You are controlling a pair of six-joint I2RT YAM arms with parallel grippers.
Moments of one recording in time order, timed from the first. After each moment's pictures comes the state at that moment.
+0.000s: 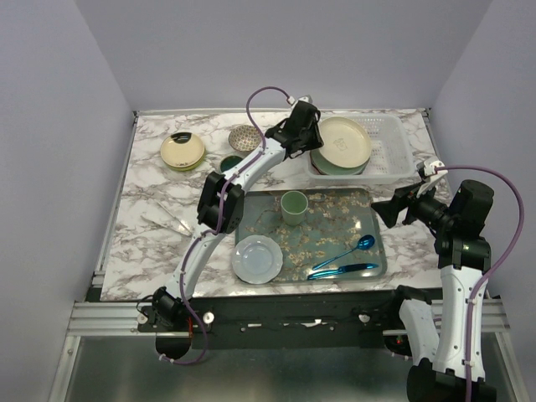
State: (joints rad) left arm -0.63 2.54 2.41 -0.44 0.00 -0.71; right arm -0.28 0.68 0.84 -0.59 -0.83 -0.25
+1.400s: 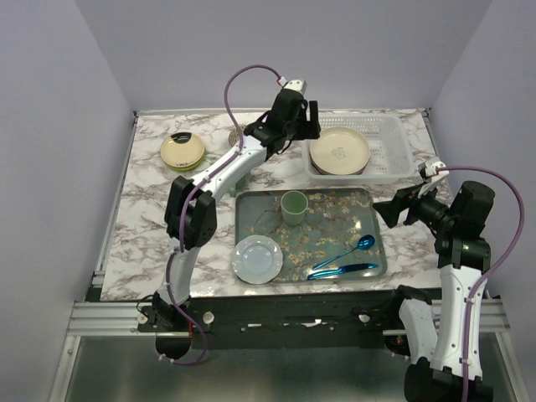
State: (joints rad) left arm -0.64 2.16 2.05 -0.35 -0.08 -0.48; right arm -0.30 0.68 0.83 -0.59 -0.83 -0.25
